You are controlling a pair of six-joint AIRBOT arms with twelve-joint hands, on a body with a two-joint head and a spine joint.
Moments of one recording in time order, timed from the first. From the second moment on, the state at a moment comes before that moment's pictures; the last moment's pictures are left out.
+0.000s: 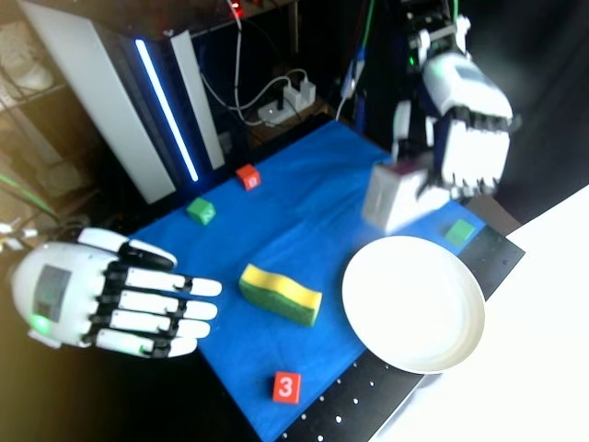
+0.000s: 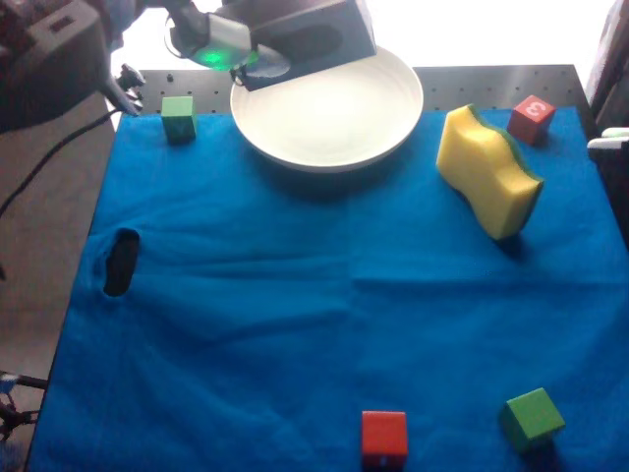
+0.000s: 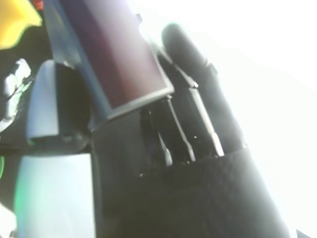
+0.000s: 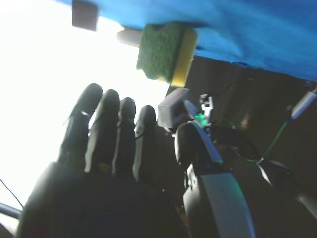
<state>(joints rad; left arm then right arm) 0.38 -1.29 1.55 0.11 -0.43 0.88 -1.32 -0.91 1.20 0.16 1.27 -0.29</state>
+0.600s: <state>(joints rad) 0.34 -1.57 1.92 0.09 -0.13 0.88 -1.32 -0.96 1.24 0.16 1.27 -0.24</state>
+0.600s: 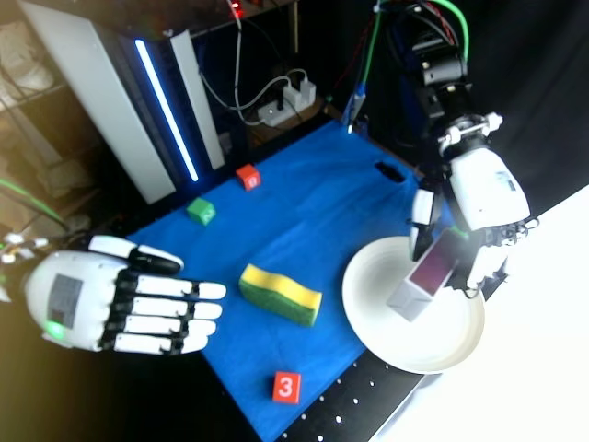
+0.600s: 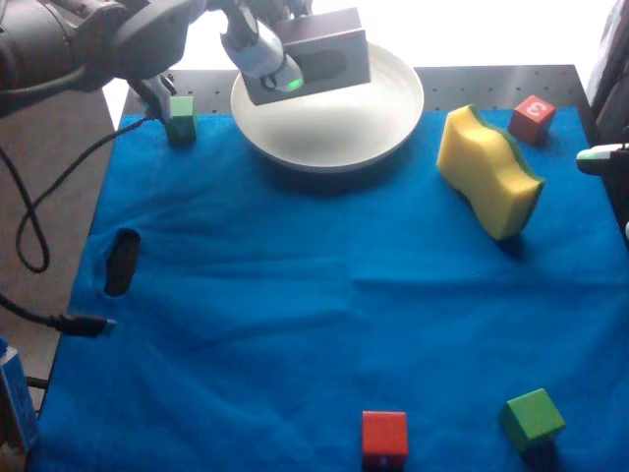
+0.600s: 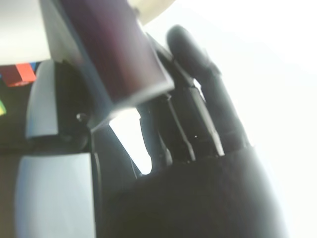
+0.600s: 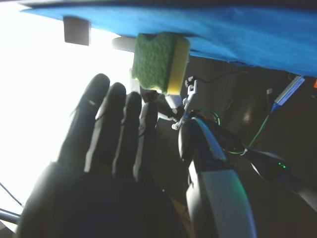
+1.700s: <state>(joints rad) 0.39 -1.35 1.63 0.10 -0.32 0.89 -1.26 -0.96 1.24 0.13 1.27 -0.22</state>
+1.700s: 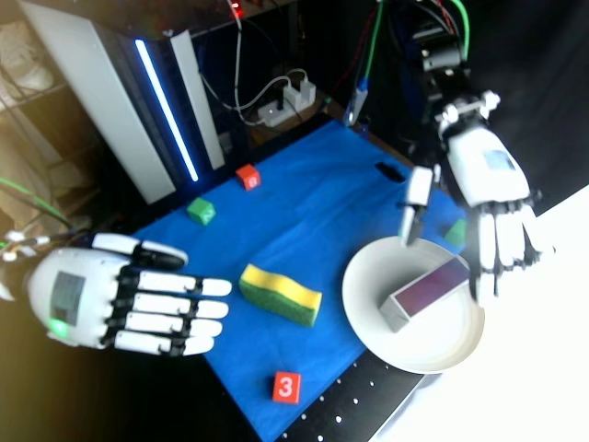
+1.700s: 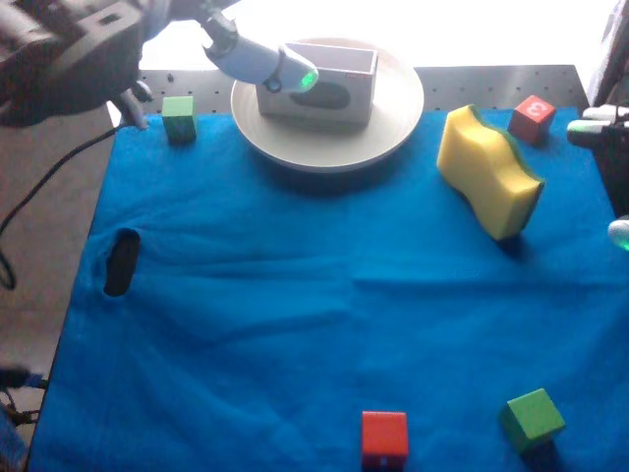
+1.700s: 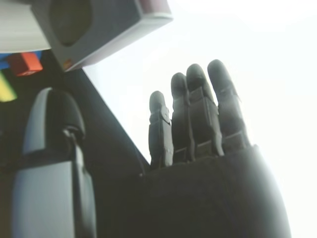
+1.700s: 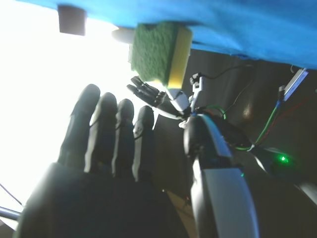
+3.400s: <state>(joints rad) 0.92 -0.83 0.97 -0.15 -0.91 1.08 -0.82 -1.15 1.49 -0.11 0.72 -0.23</state>
